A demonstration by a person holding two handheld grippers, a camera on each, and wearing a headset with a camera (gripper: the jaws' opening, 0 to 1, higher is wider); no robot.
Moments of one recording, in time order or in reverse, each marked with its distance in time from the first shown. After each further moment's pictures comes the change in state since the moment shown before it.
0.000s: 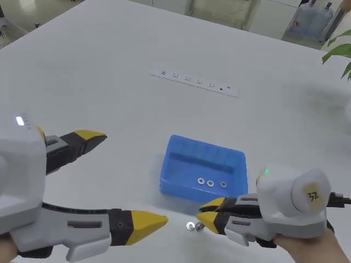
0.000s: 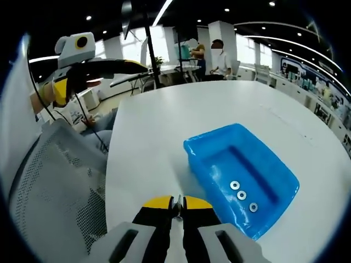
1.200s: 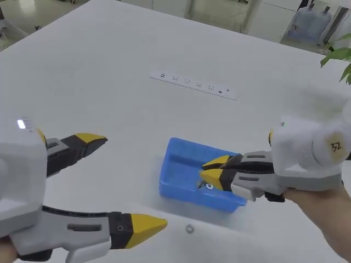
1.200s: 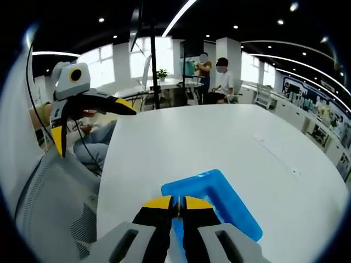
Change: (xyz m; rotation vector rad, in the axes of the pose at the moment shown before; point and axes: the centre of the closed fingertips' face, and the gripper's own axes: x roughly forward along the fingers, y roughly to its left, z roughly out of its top) left arm -0.001 -0.001 0.001 0.000 -0.004 -0.004; right arm -0.021 -0.040 0.075 -0.070 -0.116 -0.025
